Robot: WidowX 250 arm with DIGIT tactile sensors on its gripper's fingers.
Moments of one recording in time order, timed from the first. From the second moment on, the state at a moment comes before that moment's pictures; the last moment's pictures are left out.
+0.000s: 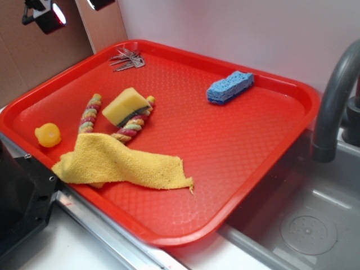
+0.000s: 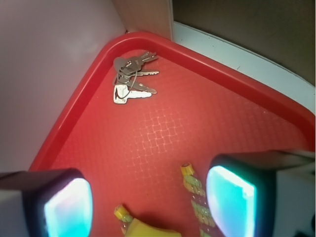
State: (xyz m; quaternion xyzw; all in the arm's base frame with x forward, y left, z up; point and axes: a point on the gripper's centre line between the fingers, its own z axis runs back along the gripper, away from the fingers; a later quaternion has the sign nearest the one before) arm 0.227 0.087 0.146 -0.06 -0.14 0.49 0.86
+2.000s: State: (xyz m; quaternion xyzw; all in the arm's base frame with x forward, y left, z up) arm 0.292 0.124 0.042 0.00 -0.11 0.54 0.84
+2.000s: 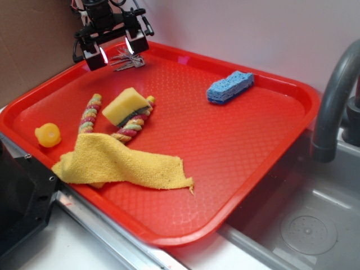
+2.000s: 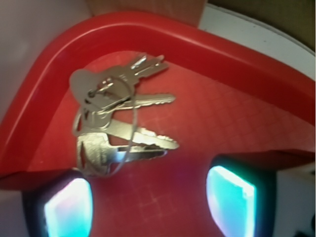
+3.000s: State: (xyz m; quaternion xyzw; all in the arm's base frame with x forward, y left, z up) arm 0.306 0.147 0.040 0.00 -0.11 0.55 0.82
